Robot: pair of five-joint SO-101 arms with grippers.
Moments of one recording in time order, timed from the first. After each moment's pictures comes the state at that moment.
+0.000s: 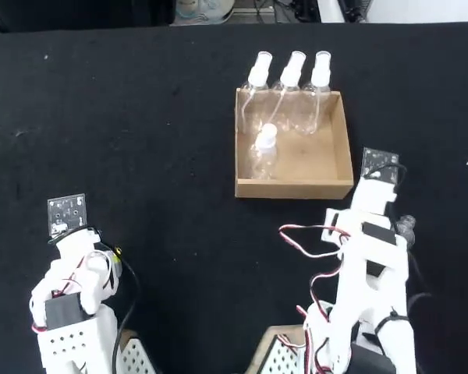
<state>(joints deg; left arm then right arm) -20.8 -104.2 96.1 72.7 -6.7 21.8 -33.8 71.3 36.2 8.0</state>
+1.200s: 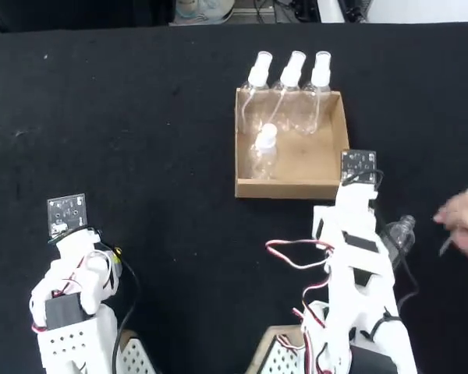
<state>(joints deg) -20.8 -104.2 96.1 72.7 -6.6 17.0 -33.8 80.0 16.0 12.4</state>
